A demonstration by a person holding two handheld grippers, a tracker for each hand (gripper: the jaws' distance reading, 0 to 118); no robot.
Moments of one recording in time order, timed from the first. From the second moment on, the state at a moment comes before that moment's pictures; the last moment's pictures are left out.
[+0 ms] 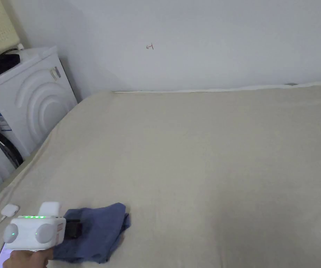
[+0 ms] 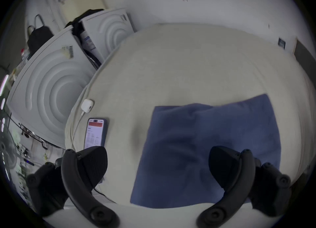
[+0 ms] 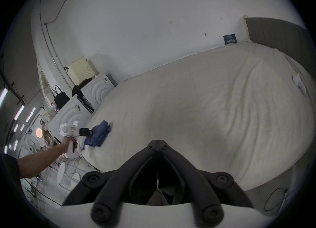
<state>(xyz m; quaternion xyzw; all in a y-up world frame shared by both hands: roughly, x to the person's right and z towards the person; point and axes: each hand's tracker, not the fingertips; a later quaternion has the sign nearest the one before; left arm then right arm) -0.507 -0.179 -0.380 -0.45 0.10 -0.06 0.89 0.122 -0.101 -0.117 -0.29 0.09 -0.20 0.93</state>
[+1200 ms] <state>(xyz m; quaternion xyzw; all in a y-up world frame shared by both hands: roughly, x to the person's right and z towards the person) -0.145 0.070 -0.110 0.02 -0.04 -0.04 1.00 0.075 0.080 -0.058 -0.01 -0.05 0.05 1.00</state>
